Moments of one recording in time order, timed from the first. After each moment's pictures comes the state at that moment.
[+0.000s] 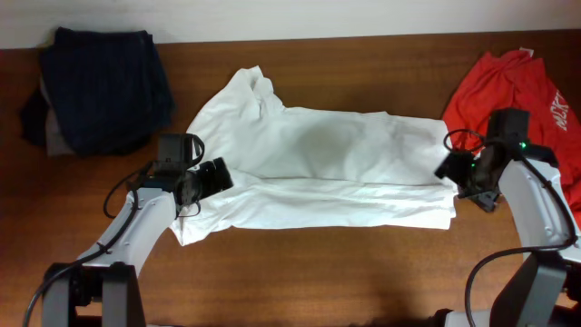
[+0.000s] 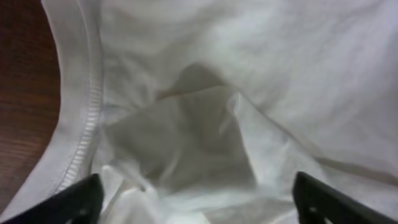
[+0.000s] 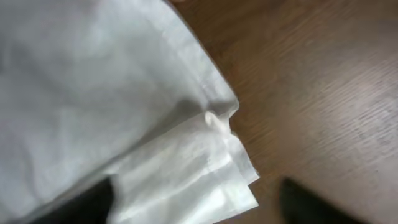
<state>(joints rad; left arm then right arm) -0.08 1.58 0.87 -0.40 0.11 -0.42 -0.28 1.57 1.10 -0.89 -0.04 0.41</state>
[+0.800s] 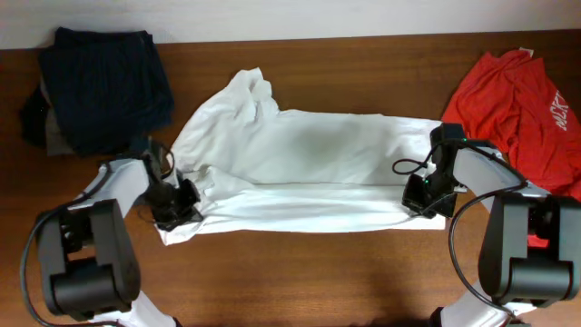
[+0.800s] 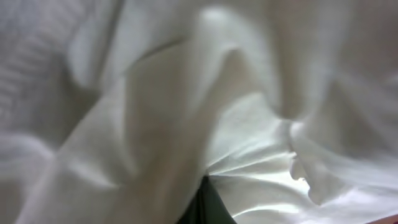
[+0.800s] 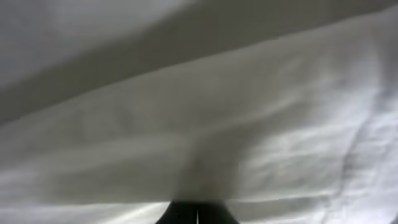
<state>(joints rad) 0.14 1.86 1.05 -0.88 0.34 -0.35 -0.10 1.82 1.04 -0.90 -0.15 0.34</state>
